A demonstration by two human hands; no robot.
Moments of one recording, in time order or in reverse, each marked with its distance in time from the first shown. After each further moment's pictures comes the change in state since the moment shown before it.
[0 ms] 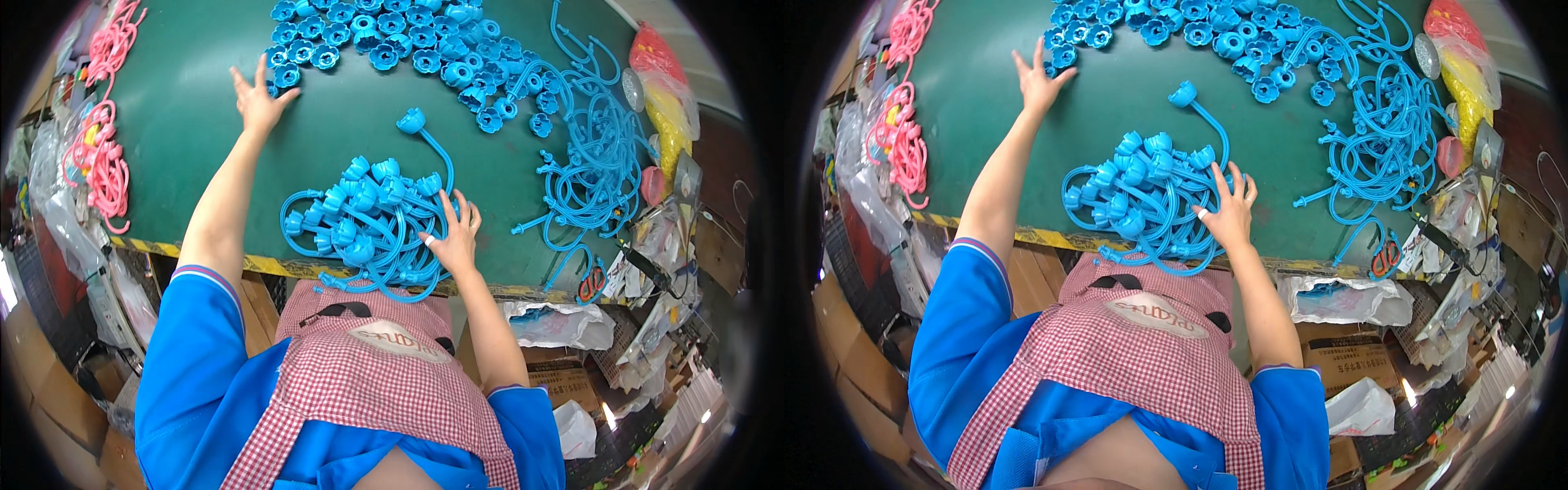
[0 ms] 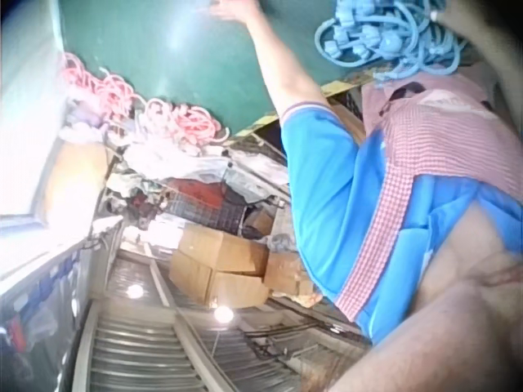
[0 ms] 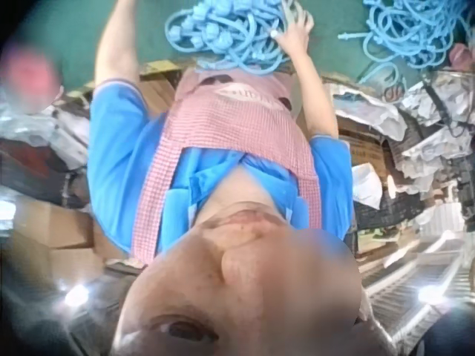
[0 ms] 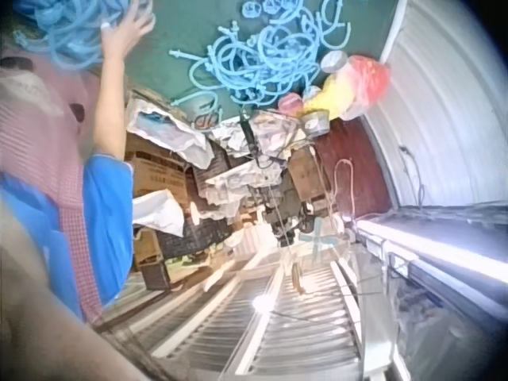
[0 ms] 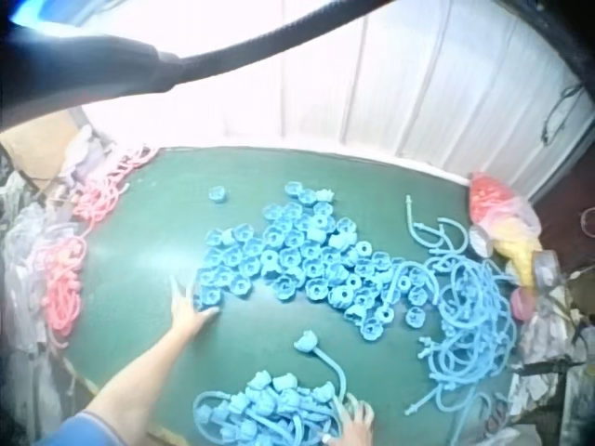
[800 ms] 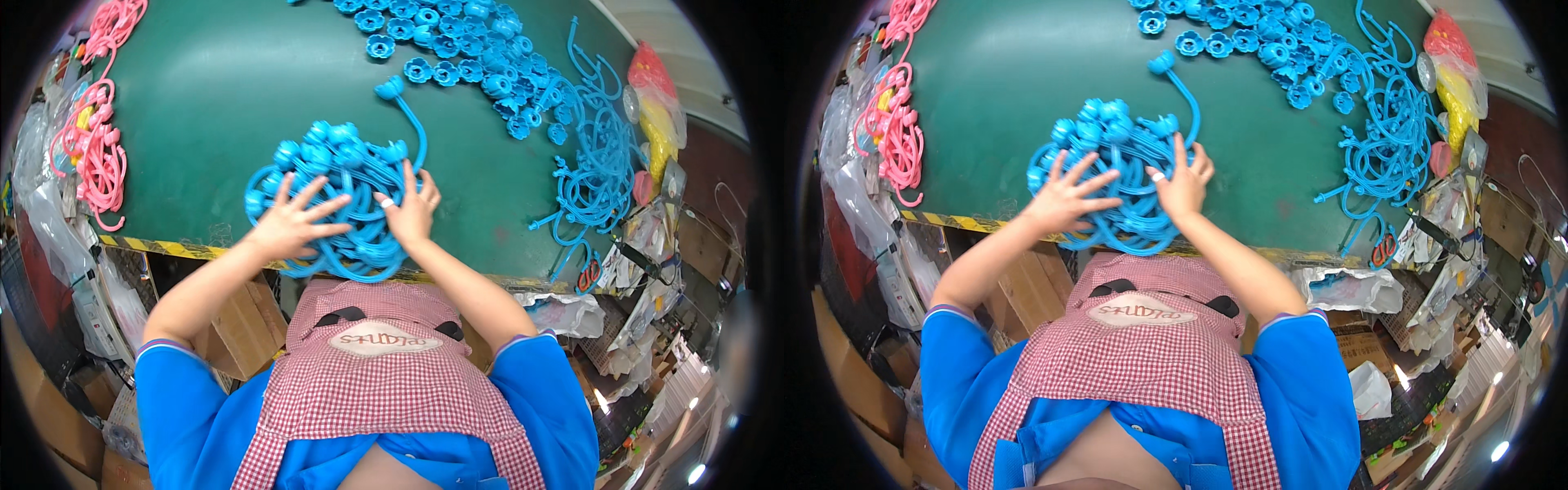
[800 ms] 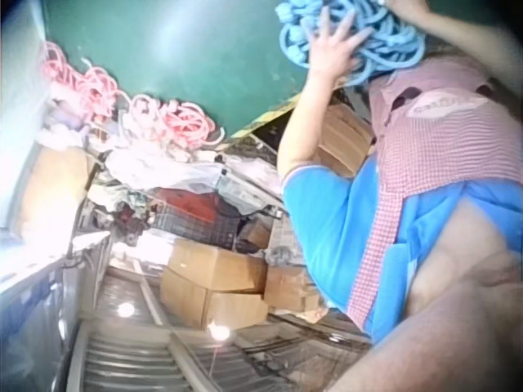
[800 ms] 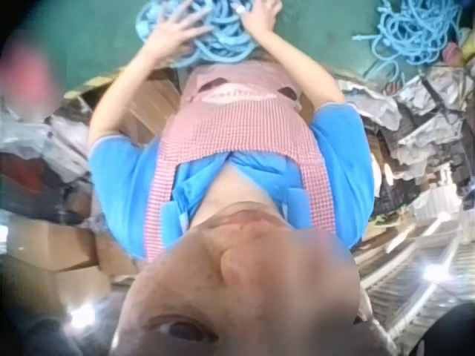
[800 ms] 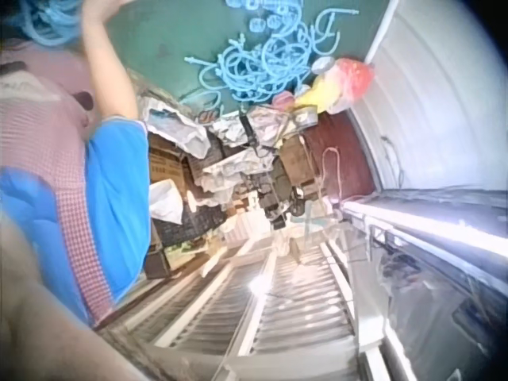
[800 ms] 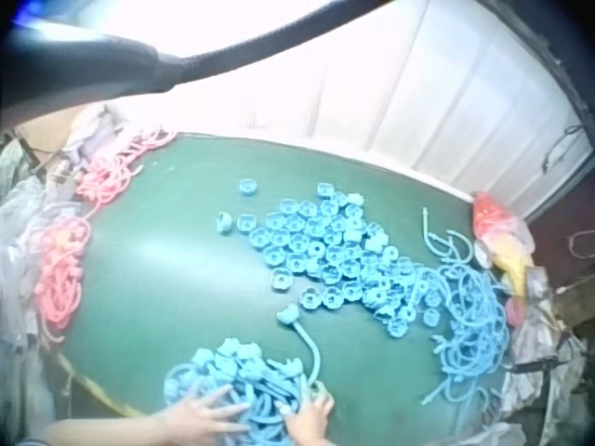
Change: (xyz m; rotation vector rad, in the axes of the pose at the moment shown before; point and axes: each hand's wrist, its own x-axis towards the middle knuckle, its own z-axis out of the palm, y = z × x) left_hand -0.153 -0.002 -0.160 0.151 -0.849 0.923; right_hand 0.033 -0.146 0.086 0.109 0.088 0.145
